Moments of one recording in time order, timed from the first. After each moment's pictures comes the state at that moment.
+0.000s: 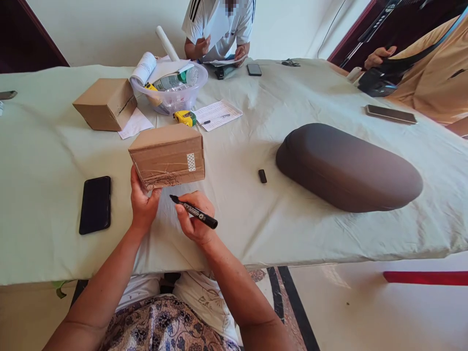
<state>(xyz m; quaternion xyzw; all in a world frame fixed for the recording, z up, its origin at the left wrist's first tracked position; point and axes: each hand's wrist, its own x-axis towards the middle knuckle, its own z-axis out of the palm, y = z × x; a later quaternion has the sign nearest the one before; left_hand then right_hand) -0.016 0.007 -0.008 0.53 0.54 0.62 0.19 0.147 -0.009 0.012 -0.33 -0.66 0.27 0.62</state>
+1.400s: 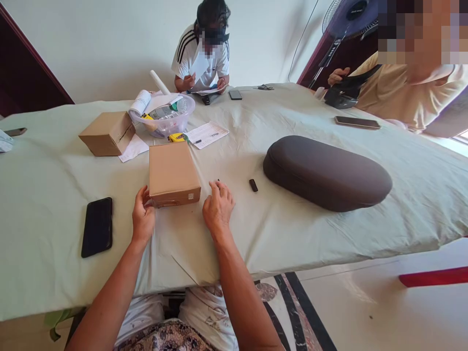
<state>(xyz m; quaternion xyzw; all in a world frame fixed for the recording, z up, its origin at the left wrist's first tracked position) -0.026 0.013 -0.004 0.43 0.65 0.57 0.26 0.184 0.054 -0.023 -0.65 -0.65 0.06 0.39</state>
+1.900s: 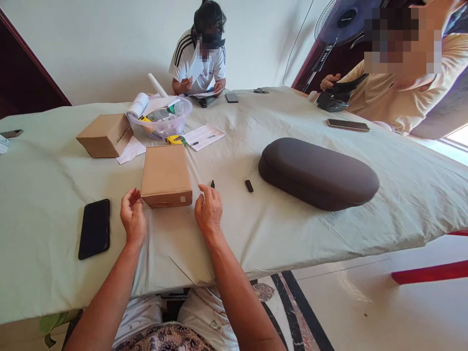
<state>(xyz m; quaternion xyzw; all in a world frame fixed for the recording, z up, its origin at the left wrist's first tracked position) -0.030 0.013 0.002 0.36 0.64 0.66 0.18 0.169 0.051 -0.019 -0.59 -0.65 0.09 0.47</state>
